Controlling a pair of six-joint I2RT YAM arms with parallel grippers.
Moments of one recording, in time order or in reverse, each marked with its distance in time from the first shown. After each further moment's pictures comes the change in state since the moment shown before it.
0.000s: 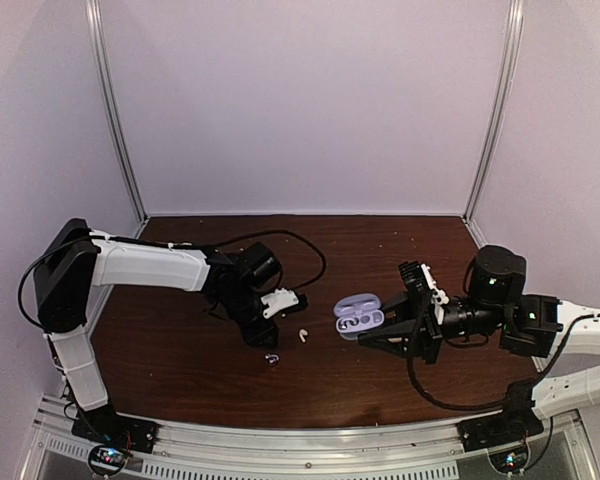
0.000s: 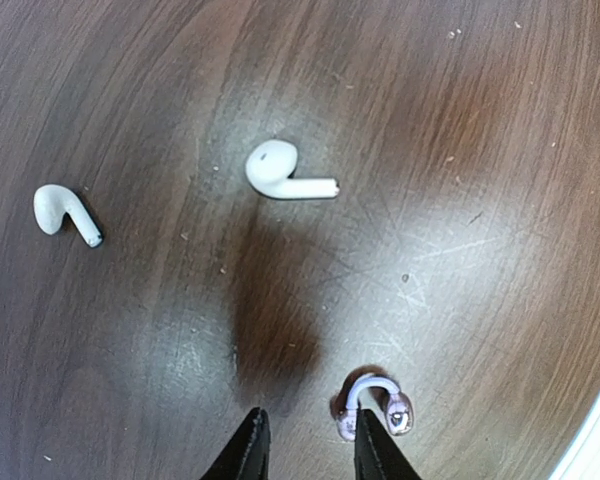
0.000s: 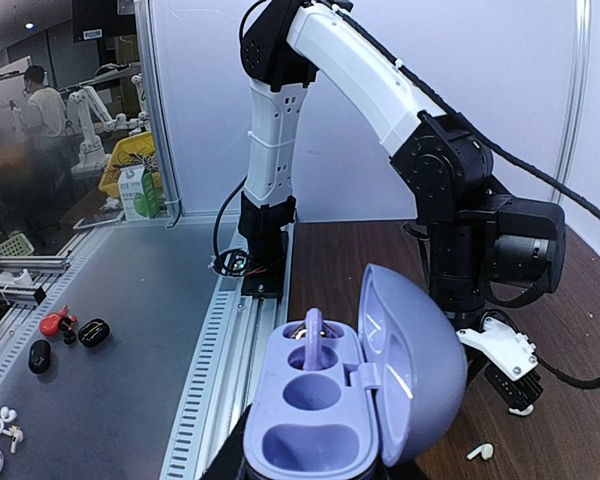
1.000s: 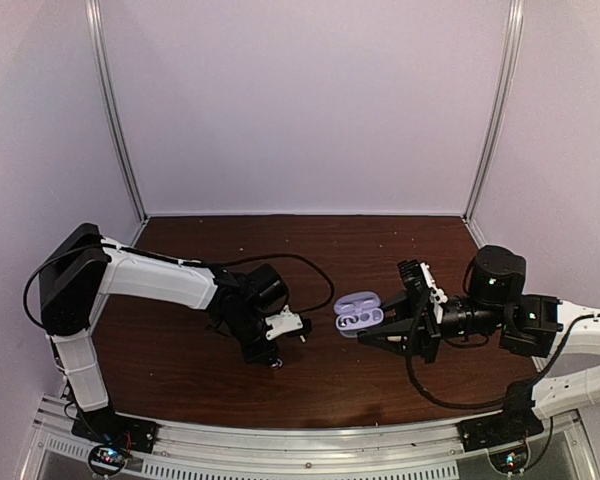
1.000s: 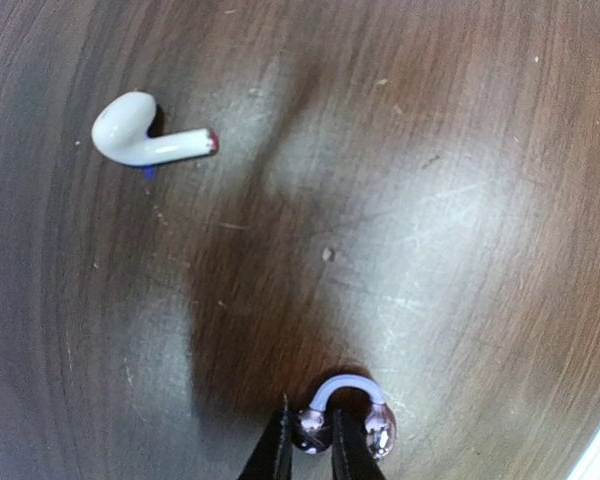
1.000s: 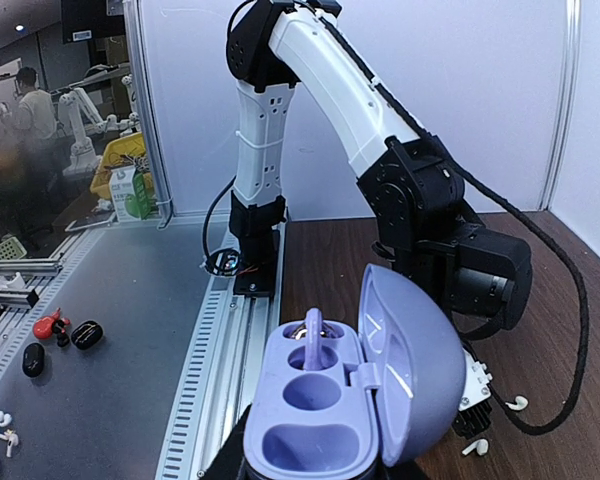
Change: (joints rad) left arm -0.069 0.023 -0.079 0.051 -0.018 0.033; right arm 0.000 0.000 0.000 -0.005 0.025 0.007
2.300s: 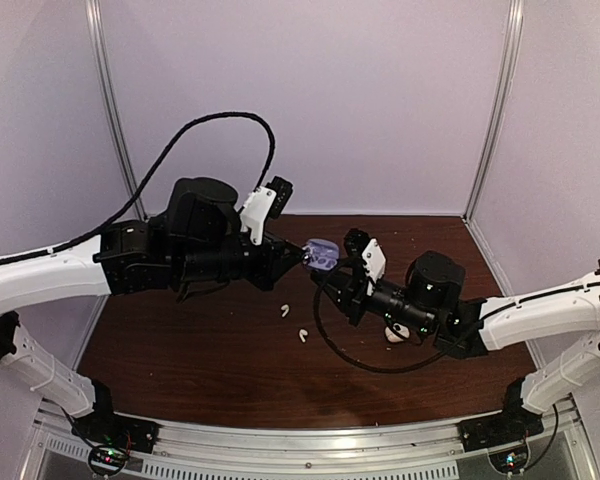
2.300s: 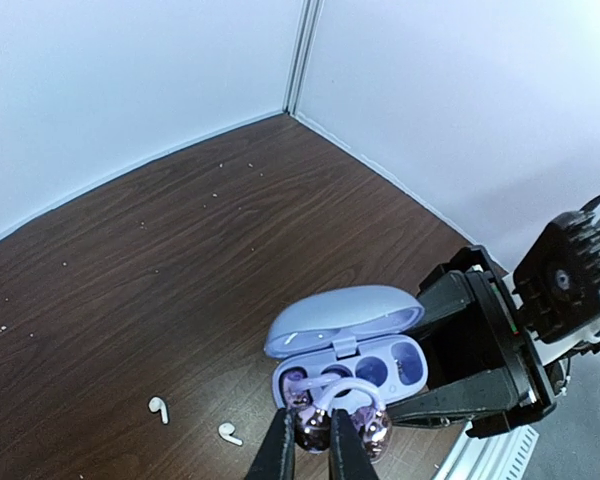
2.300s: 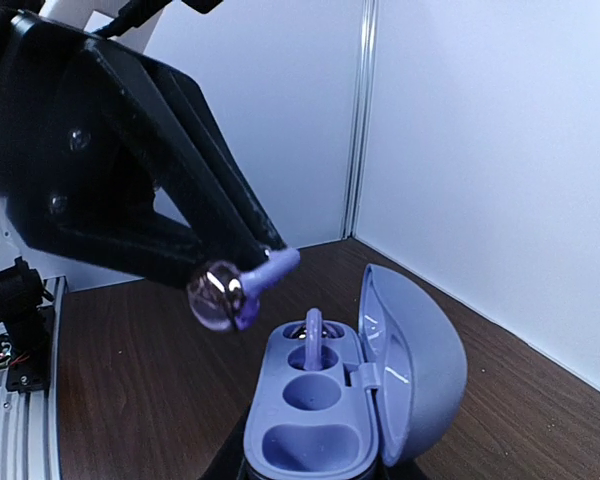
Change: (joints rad) left arm -0.191 -0.509 0.122 0.267 -0.357 -0.600; right arm 0.017 0.462 0.036 0.586 0.560 -0.037
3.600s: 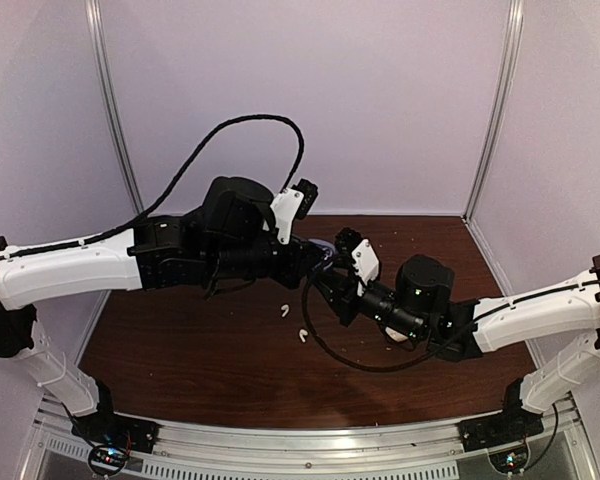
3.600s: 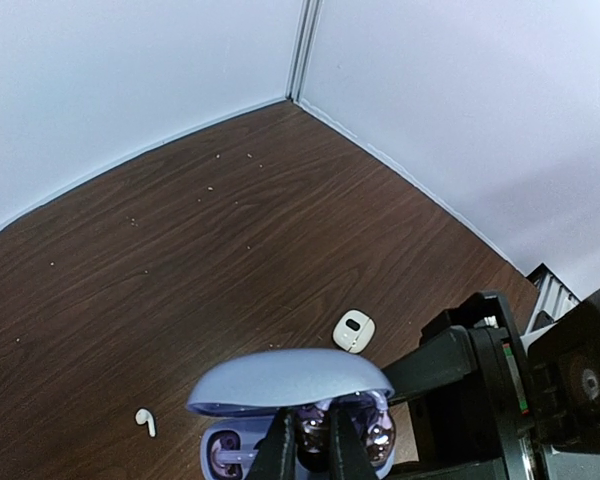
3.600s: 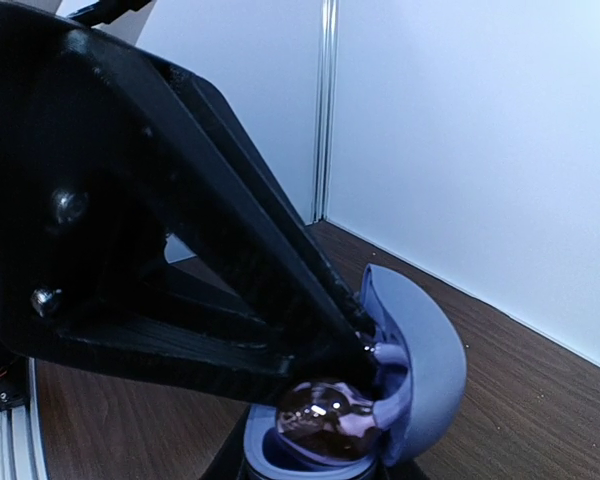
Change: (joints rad) left arm -0.012 0.159 0.112 -0.006 -0.024 -0.015; right arm 0.056 0.047 0.055 -0.042 0.173 0.030
